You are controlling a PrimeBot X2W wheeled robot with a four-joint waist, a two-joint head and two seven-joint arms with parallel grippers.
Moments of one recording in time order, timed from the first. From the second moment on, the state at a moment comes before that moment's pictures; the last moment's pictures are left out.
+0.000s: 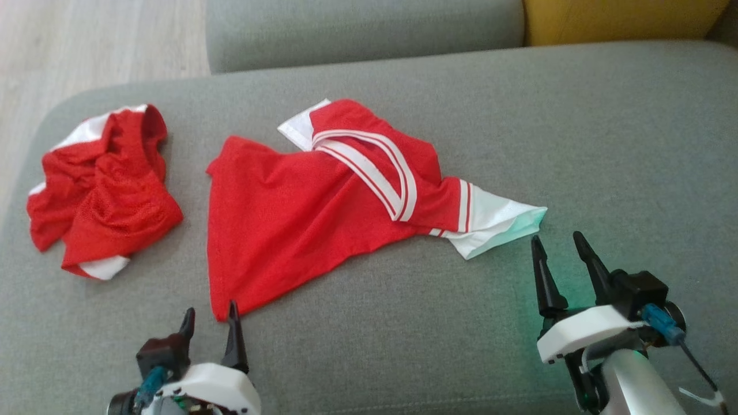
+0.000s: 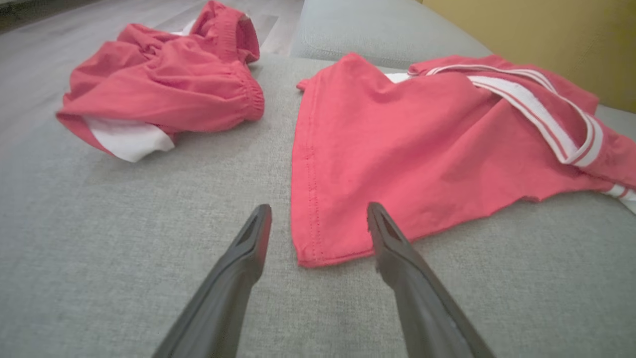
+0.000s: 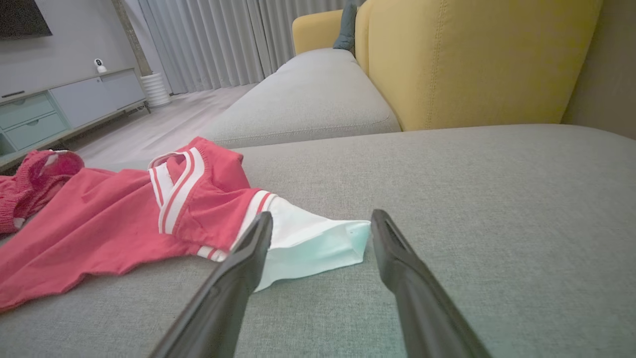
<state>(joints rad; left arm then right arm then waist) 0.03 0.04 -0.18 0.38 -0.24 0.16 -0.26 -0.15 -0.06 0.09 0.50 0.14 0.12 -0.26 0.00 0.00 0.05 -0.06</state>
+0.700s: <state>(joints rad) -0.12 0.04 -0.22 0.57 -0.37 0.17 -0.26 -0.25 -0.05 0.06 0.58 0.10 0.12 -0.26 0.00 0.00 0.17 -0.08</state>
